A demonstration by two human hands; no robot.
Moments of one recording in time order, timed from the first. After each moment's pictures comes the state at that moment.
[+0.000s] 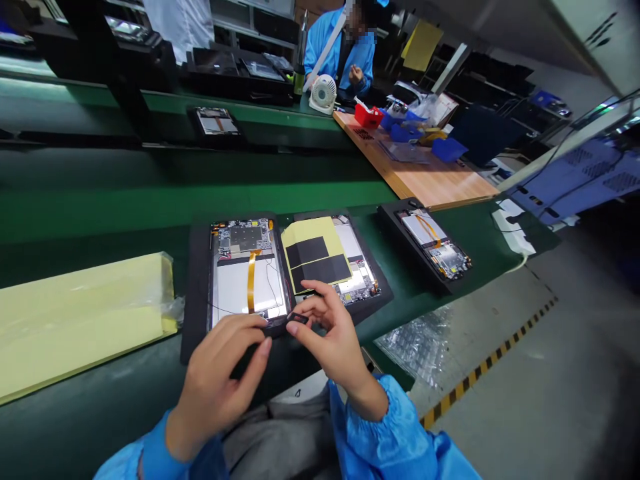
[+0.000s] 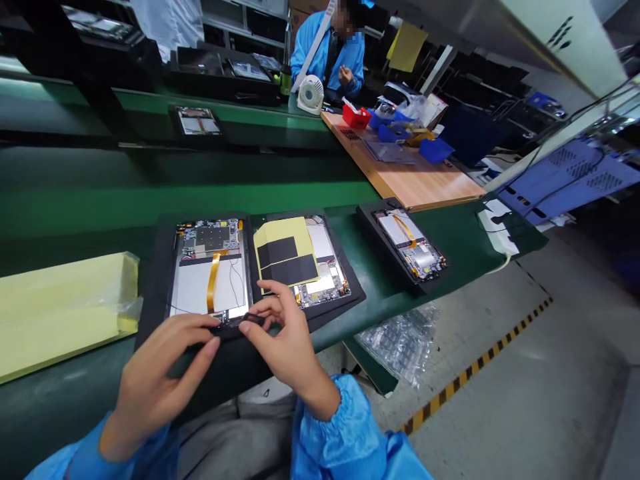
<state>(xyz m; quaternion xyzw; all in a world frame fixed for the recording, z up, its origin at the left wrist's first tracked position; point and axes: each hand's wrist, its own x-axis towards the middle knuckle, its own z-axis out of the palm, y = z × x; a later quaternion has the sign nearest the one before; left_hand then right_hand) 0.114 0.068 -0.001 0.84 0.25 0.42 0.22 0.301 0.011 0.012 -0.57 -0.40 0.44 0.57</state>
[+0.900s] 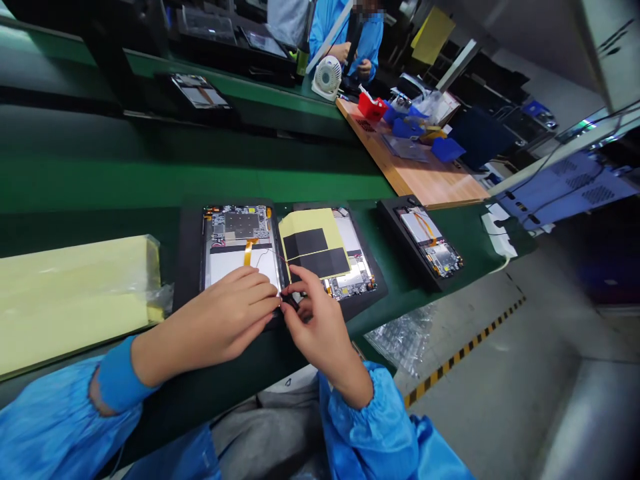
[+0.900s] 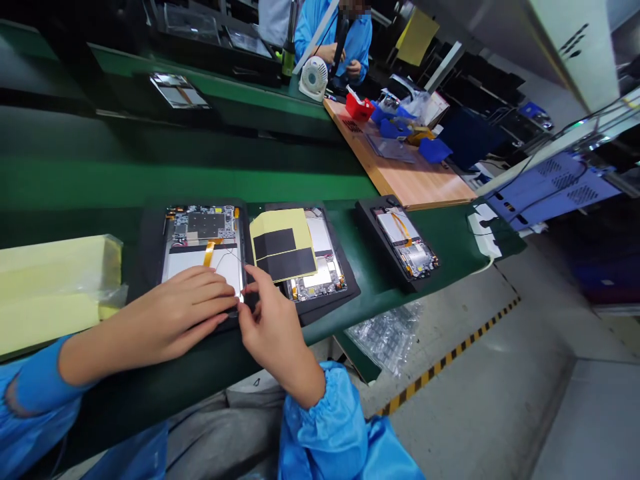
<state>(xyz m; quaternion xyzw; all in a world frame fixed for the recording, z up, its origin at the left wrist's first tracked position) 0.120 0.139 0.016 0.96 0.04 0.24 0.16 0.297 0.021 0.011 -0.65 -0.56 0.29 0.42</state>
